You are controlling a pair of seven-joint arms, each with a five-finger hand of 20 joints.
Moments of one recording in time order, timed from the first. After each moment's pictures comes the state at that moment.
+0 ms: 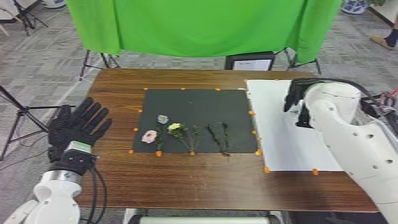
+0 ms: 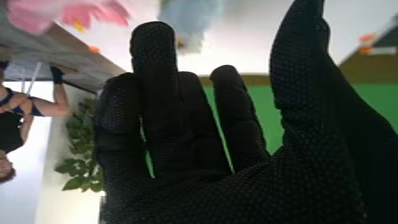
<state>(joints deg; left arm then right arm) 122.6 -49.3 -91.0 -122.7 5.0 16.8 24.9 -65.2 -53.0 67.4 -92.7 -123.0 -37.3 38.9</state>
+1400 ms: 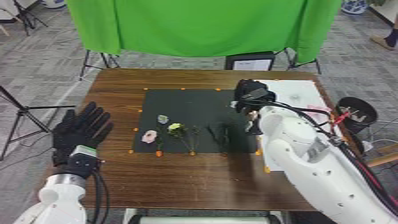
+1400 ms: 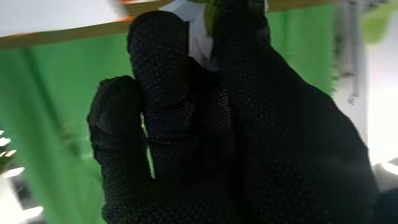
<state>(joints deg) 122.3 -48.3 -87.6 -122.4 6.8 19.6 27.8 -72.2 -58.5 55.9 -103.5 -130.7 -11.2 26.8</state>
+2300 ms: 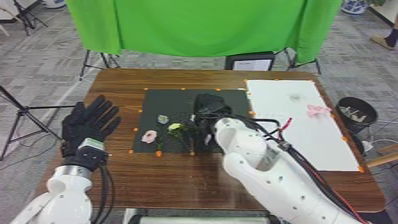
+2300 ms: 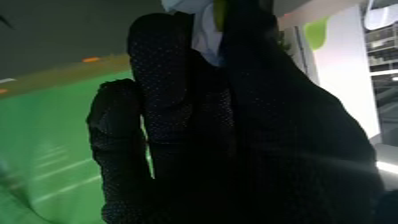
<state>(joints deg) 117.4 -47.4 -85.0 -121.1 8.0 19.4 25.8 -68.0 -68.3 43.4 -97.3 -131.2 -7.0 28.6</state>
